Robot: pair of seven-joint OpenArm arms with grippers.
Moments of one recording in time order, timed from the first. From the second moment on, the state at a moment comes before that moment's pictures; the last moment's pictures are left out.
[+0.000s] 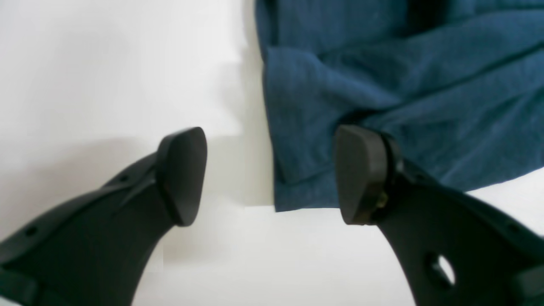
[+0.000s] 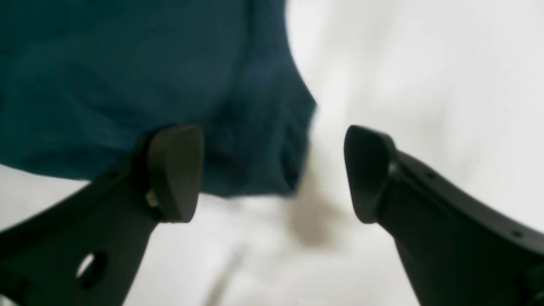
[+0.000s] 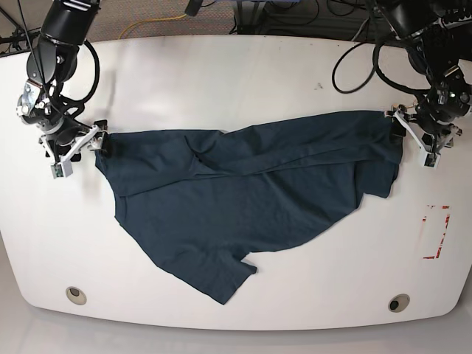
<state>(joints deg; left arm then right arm) 3.8 -12.0 -35.5 94.8 -11.0 -42.8 55.4 -2.0 21.1 26.6 82.8 26.6 35.3 -49.4</state>
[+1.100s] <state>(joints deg) 7.5 -13.9 -32.8 85.9 -11.3 -43.0 44.1 -7.4 18.6 26.8 83.7 25.9 35.8 -49.2</state>
